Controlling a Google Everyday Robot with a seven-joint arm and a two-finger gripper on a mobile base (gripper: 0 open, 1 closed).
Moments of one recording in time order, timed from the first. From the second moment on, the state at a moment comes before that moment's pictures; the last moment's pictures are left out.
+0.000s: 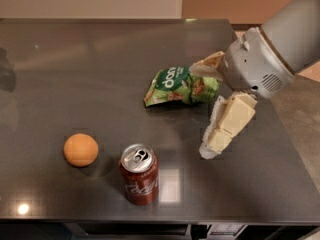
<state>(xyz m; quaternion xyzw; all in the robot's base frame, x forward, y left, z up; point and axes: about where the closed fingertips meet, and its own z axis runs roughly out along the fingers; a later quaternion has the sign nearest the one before) 0.409 -0.067 0.959 -0.67 0.66 0.20 0.27</state>
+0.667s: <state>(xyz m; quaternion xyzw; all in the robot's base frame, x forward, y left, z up) 0.371 -0.017 0.929 -0.69 0.61 0.25 0.30</state>
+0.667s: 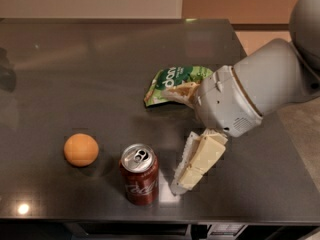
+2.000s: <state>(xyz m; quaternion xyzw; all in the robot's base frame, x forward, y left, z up) 0.336 0.032 0.896 -0.65 0.59 0.34 0.33</state>
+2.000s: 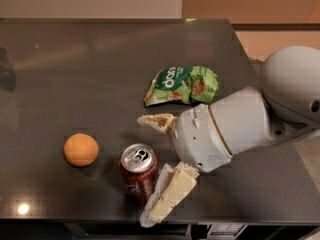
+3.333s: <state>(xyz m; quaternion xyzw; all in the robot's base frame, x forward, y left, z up) 0.371 0.009 0.916 -0.64 0.62 0.33 0.30</state>
